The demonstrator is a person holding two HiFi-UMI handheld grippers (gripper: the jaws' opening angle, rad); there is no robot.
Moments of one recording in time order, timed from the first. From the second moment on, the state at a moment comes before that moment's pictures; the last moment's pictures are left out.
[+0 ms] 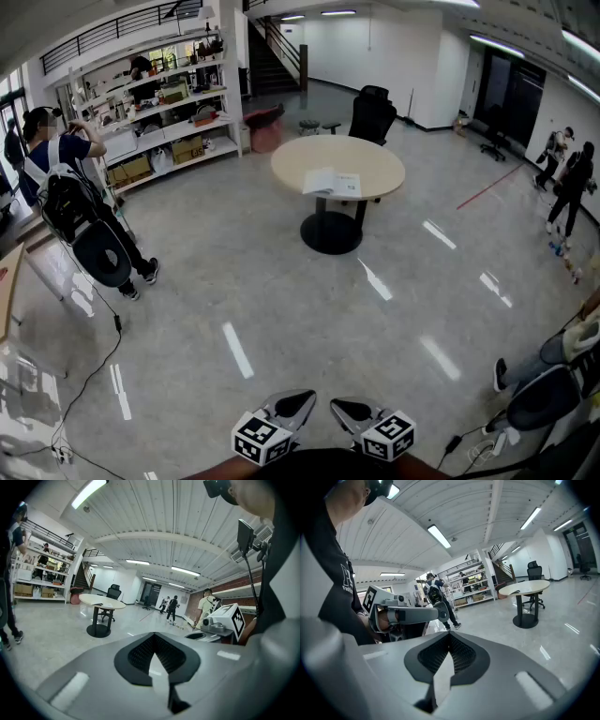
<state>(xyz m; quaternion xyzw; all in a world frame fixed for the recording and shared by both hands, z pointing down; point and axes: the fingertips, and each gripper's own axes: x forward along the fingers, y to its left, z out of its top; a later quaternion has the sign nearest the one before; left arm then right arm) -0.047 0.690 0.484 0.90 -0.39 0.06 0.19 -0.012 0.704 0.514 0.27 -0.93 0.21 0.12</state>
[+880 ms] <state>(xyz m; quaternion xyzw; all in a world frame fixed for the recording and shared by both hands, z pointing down) -0.095 0.689 0.508 0.91 -0.34 0.05 0.24 -0.047 0.720 0.533 0.32 -0.91 0.21 0.15</state>
